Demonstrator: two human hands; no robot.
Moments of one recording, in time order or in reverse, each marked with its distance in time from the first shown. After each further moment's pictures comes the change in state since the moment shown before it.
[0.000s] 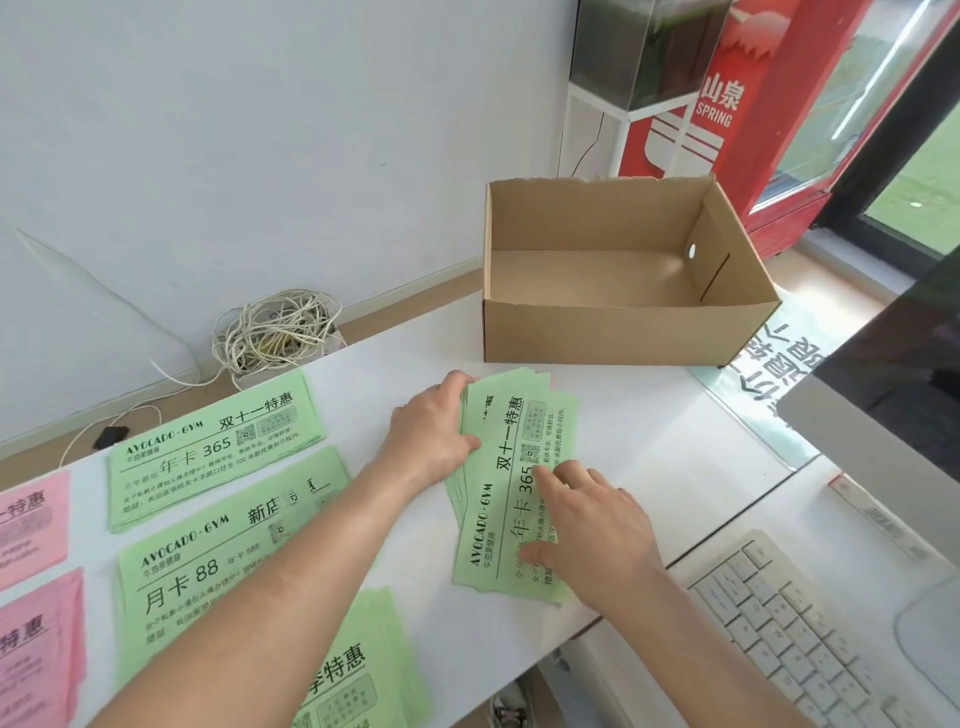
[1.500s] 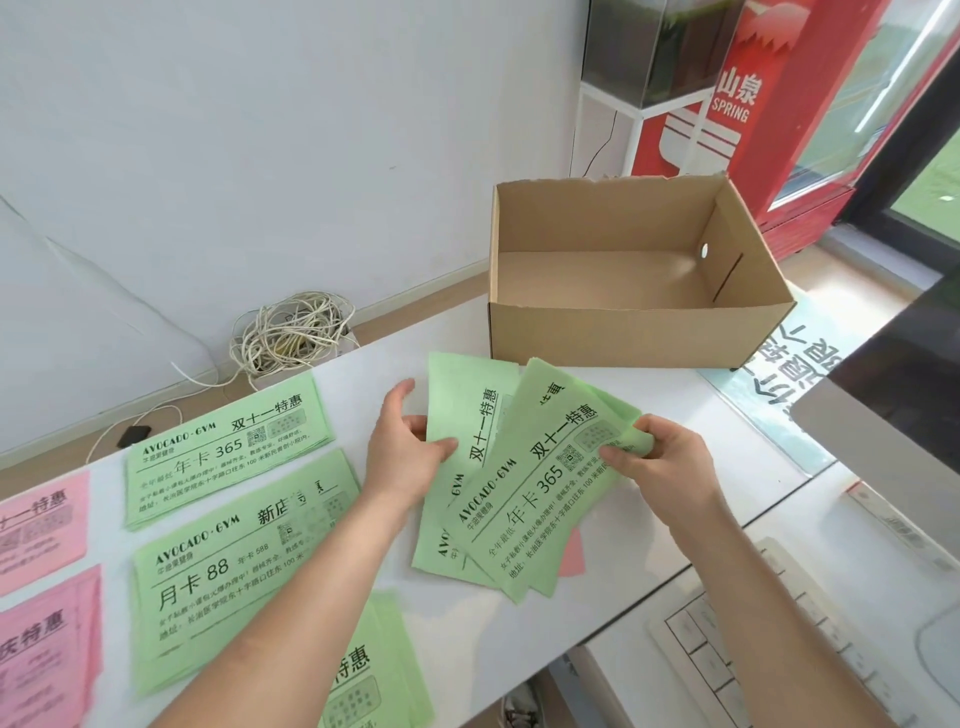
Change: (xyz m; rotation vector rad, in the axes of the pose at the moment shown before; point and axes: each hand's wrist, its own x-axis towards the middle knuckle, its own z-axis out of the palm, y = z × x) left_hand -0.026 -0.017 0.004 -0.750 0.192 -0.333; right_hand 0.031 0.067 -0.011 1.231 0.281 0.337
